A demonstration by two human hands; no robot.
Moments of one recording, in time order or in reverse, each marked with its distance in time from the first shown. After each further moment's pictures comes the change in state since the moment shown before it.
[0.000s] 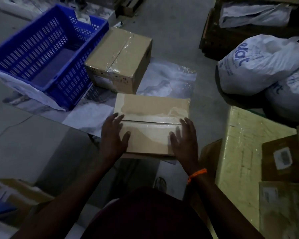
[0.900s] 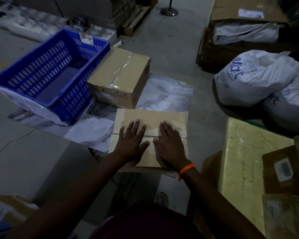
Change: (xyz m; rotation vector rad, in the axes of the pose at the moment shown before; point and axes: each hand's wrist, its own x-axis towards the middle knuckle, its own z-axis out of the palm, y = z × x) left_hand 0.048 0.024 0.034 0.453 -0.425 0.202; right_hand 0.041 -0.025 0.027 -0.239 -0.432 -0.139
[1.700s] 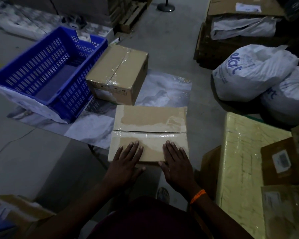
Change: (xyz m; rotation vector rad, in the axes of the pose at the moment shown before) left_hand -0.099 -0.004 0.038 0.063 0.109 0.215; right_hand -0.101 0.011 0.017 -0.138 0.000 -0.069
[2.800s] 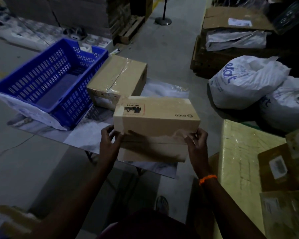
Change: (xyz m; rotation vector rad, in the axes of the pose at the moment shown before) left_hand 0.049 -0.030 -0.061 -1.302 0.519 -0.607; right_hand 0.050 0.033 -0.070 1.007 0.475 0.507
